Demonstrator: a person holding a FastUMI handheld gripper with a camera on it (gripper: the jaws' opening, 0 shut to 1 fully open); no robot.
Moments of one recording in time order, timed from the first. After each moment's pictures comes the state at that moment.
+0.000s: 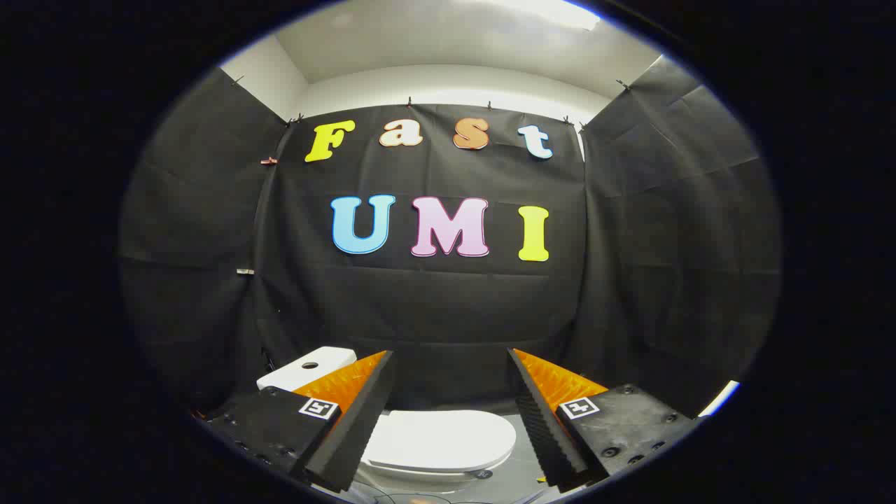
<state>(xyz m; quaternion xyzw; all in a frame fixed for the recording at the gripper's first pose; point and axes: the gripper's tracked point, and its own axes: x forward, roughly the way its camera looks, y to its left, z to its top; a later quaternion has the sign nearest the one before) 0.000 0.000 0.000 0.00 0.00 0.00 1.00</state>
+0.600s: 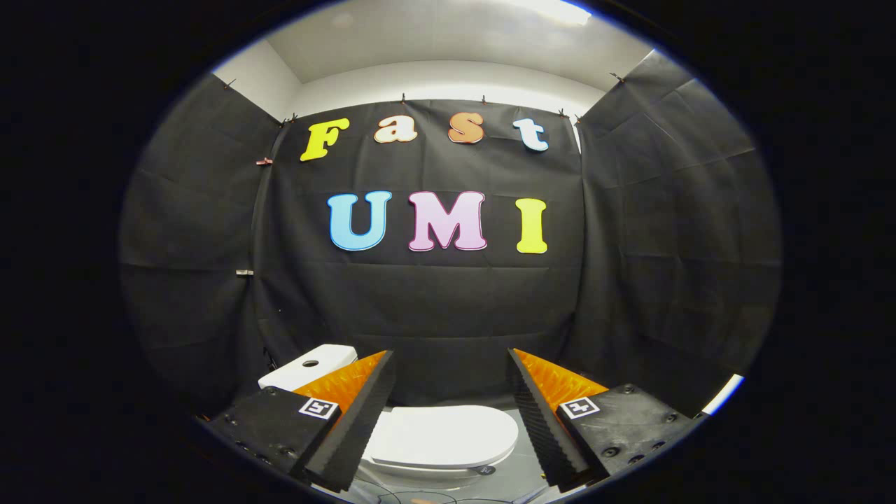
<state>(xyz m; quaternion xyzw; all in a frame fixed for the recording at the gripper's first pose) 0.001 -0.011 -0.005 0.01 0.01 -0.01 1.00</state>
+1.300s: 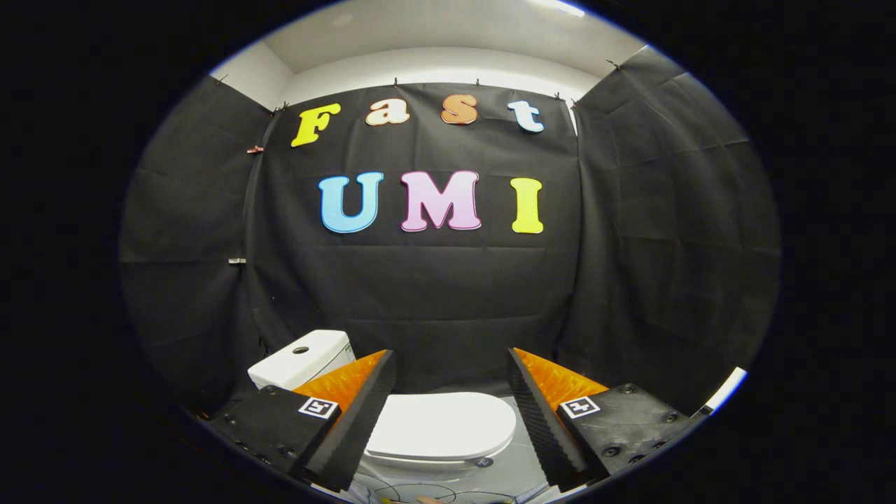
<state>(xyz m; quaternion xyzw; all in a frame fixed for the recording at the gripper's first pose) 0.018 -0.025 -0.044 0.02 0.06 -0.01 1.00</state>
